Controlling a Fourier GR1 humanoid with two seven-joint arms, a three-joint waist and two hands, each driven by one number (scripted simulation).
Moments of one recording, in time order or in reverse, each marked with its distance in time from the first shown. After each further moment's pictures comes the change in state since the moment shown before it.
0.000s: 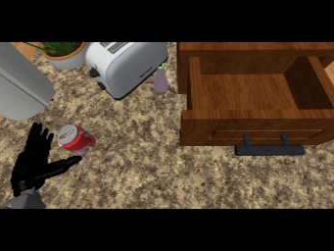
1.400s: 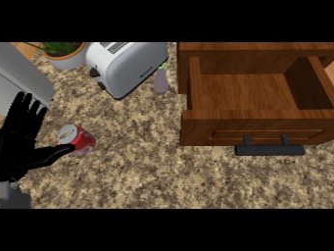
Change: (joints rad) left arm 0.062 -0.067 -0.106 -0.708 0.000 0.092 0.519; right arm 0.016 -0.048 0.142 0.050 0.081 -0.114 -0.092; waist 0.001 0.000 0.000
